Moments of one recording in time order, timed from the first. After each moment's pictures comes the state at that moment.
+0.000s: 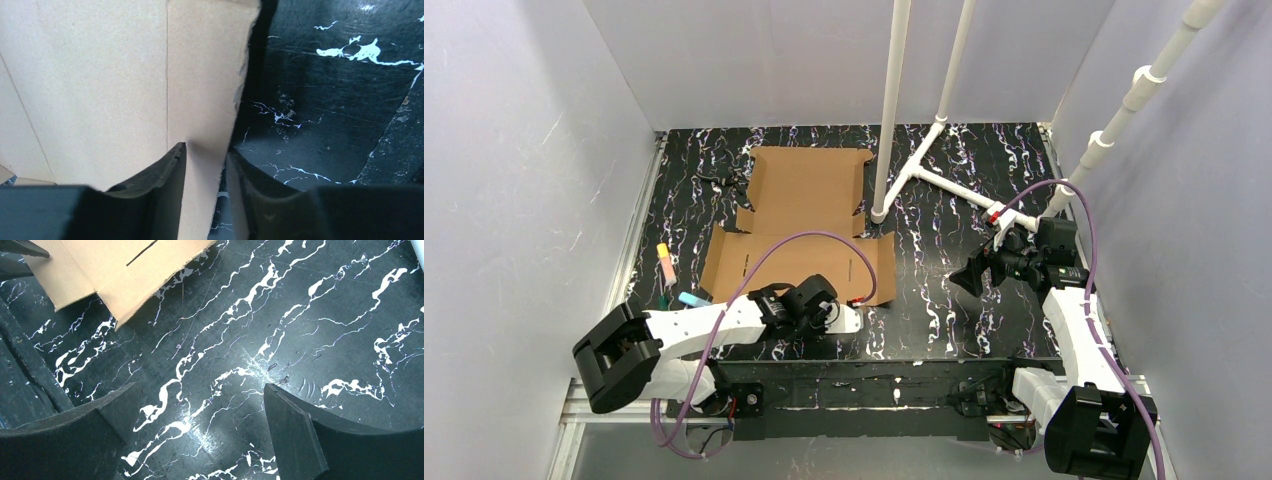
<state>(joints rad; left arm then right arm) -1.01 1.27 0.61 -0.42 -0.16 0.63 -0.10 0.96 0.63 -0.48 -0.89 -0.50</state>
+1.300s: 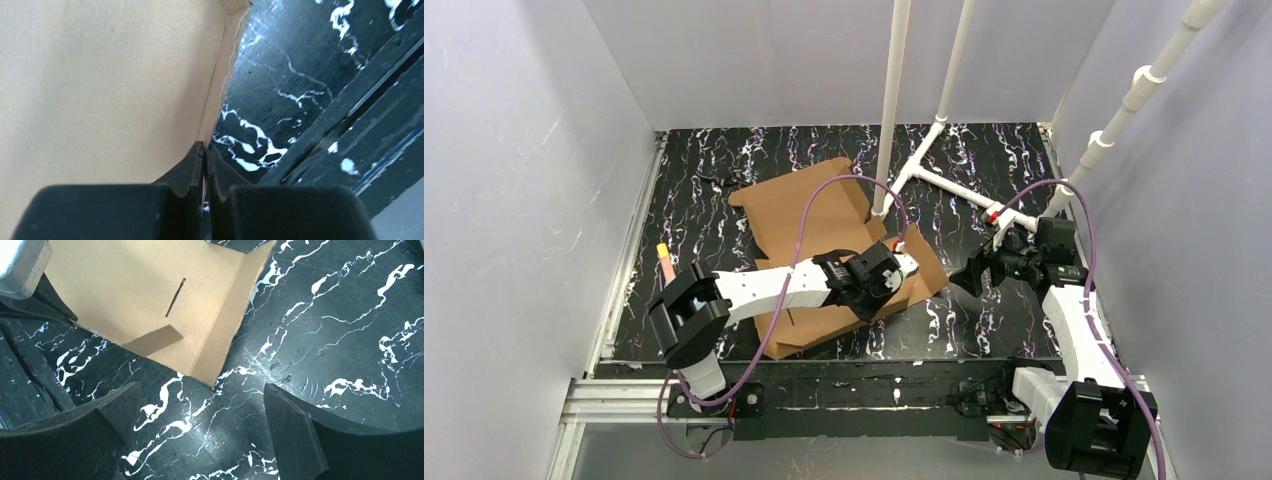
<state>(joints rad) -1.08 1.67 1.12 -0.52 0.00 -0.13 -0.10 0.97 0.63 -0.48 -0.90 -0.51</state>
